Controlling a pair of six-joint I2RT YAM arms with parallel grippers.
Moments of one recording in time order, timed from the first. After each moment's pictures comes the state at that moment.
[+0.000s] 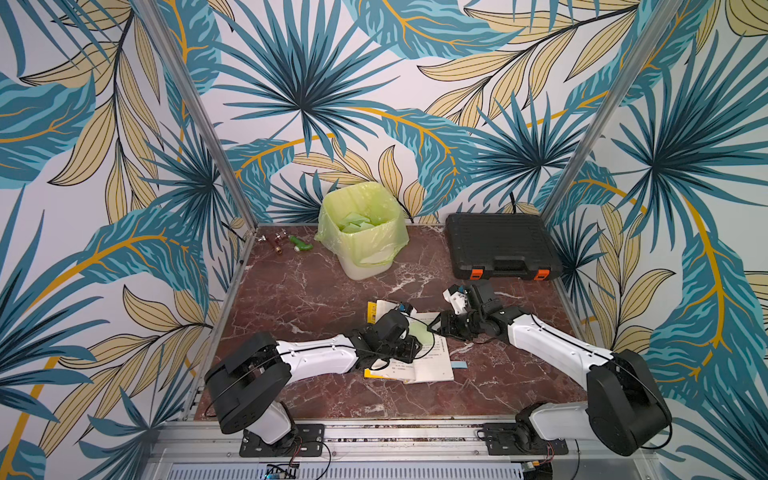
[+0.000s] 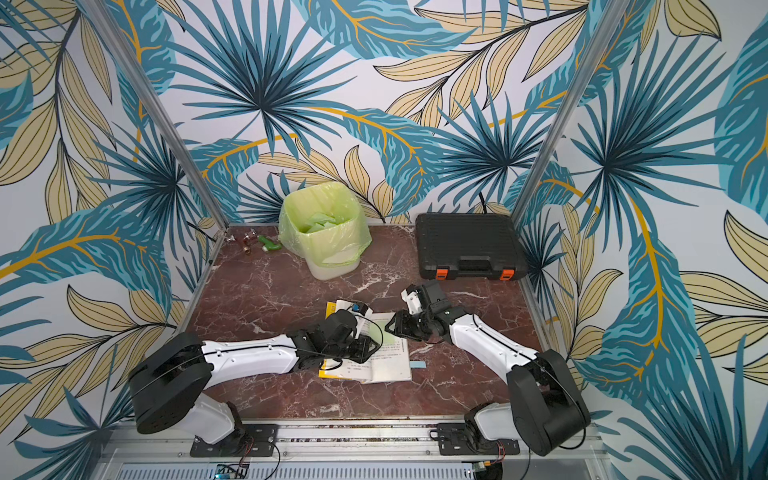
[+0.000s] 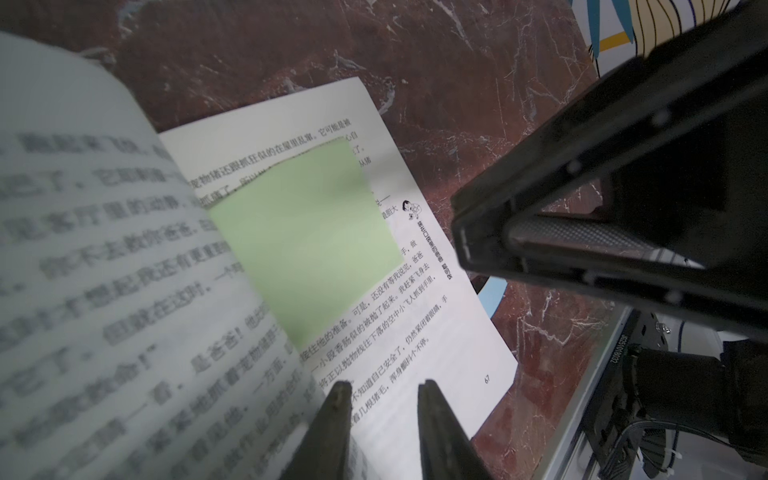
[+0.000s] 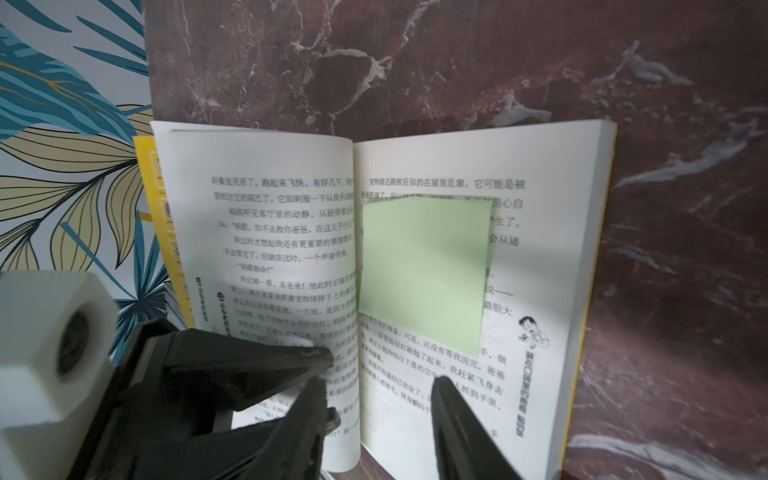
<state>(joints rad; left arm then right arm) -0.93 1.55 0.76 0.03 0.13 -0.64 0.41 1.39 0.76 -0.37 -0.49 0.59</state>
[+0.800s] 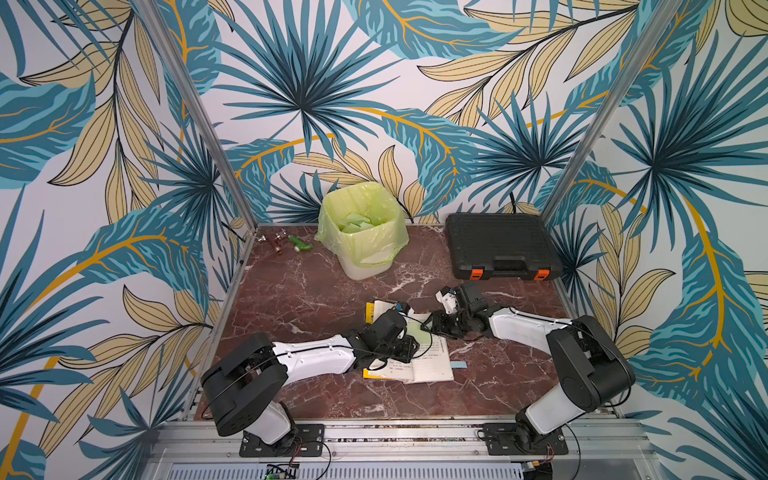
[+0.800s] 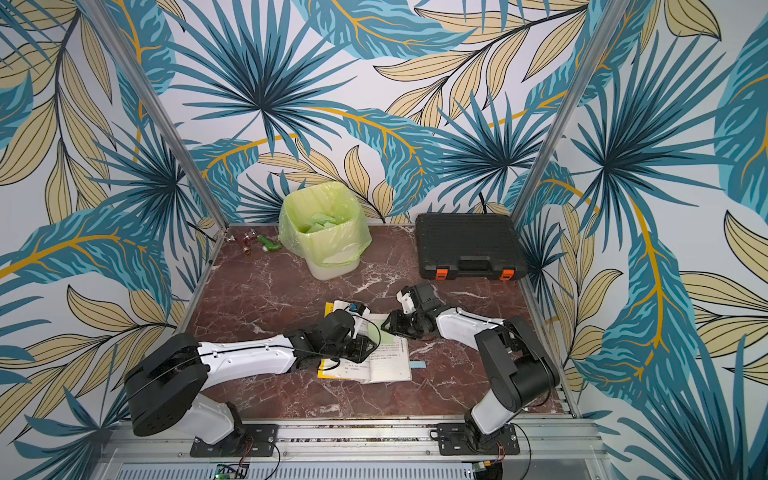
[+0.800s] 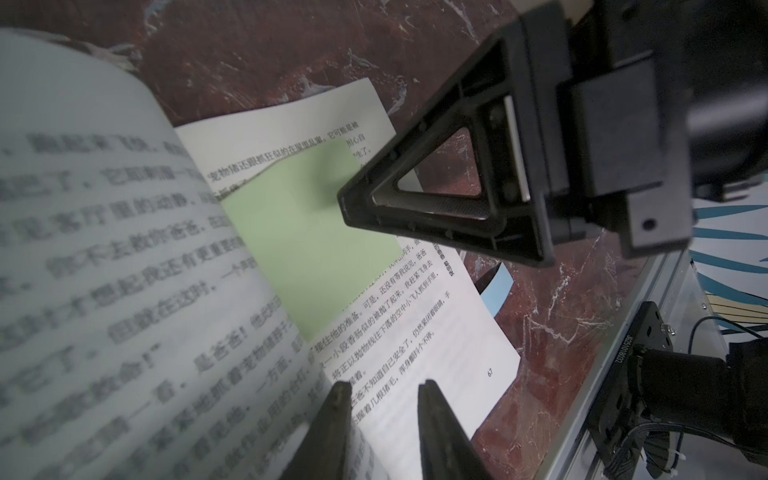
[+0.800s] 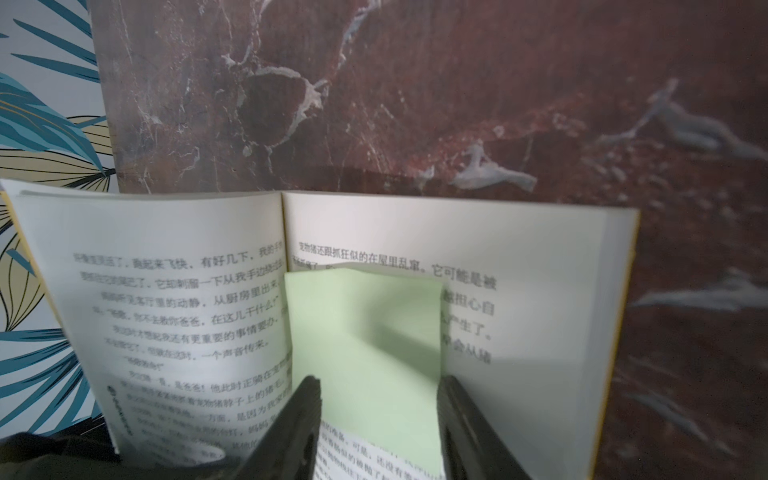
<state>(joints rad) -0.92 1.54 0.75 0.02 0.13 -0.64 0.40 1.62 0.76 -0.13 -0.50 0.59</state>
